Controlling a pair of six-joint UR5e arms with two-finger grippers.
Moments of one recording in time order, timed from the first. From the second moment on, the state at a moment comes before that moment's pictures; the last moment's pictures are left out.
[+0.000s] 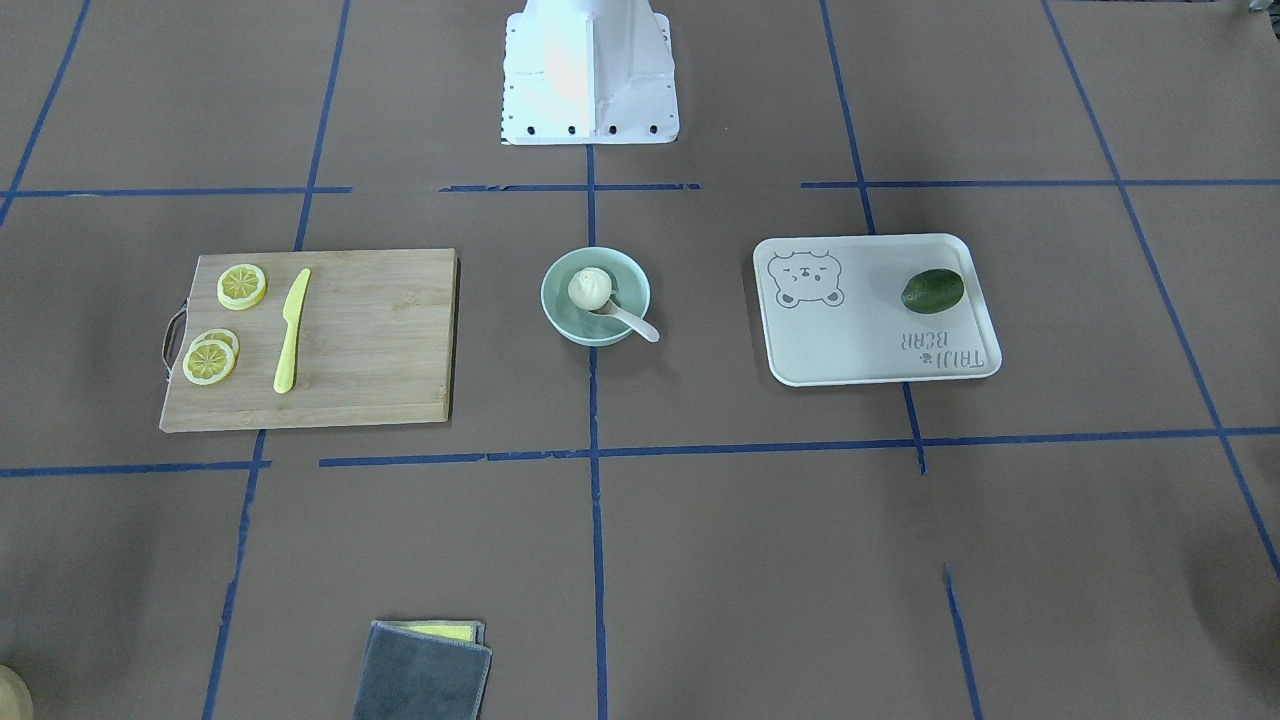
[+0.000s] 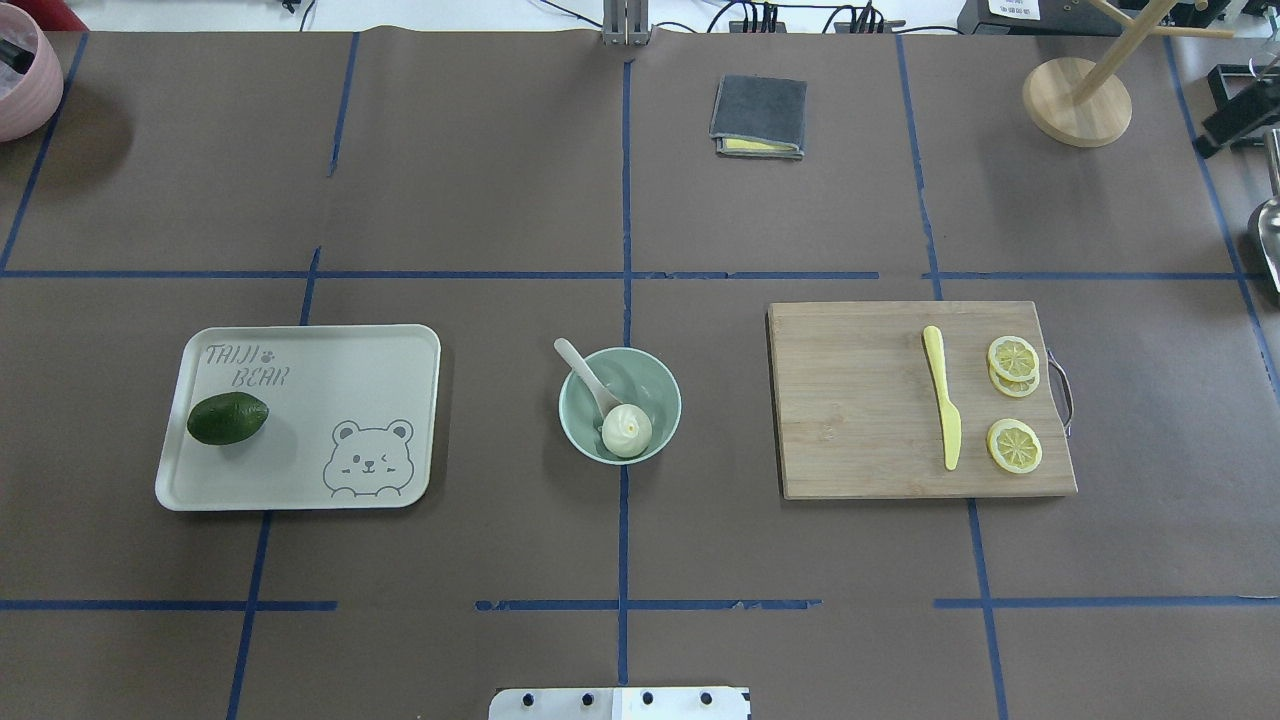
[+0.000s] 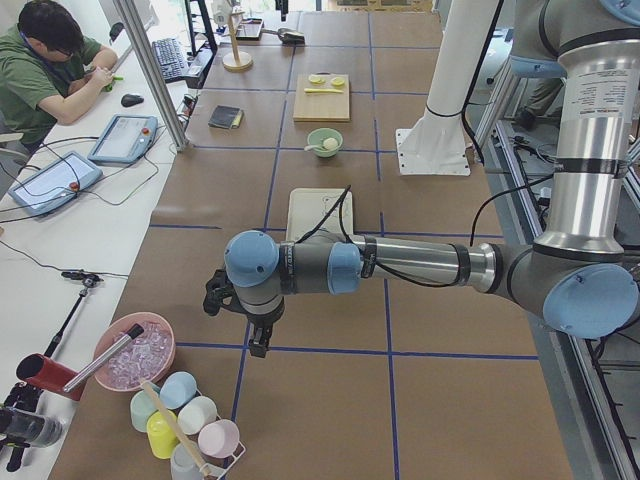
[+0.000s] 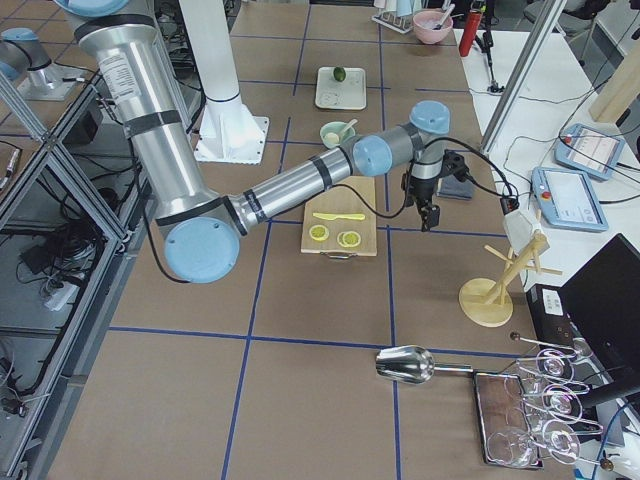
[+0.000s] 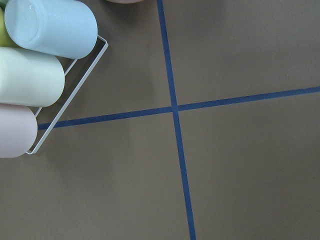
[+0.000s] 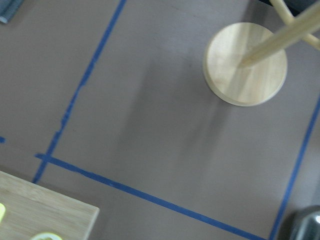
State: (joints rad) left arm -1.67 -1.60 -1.63 -1.46 -2.42 0.23; right arm 1.39 -1.32 1.70 -1.64 2.22 -0.03
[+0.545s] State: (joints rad) left arm -1.67 -1.59 -1.63 -1.46 -2.42 0.23; right arm 1.56 -1.58 1.68 -1.57 2.21 -0.09
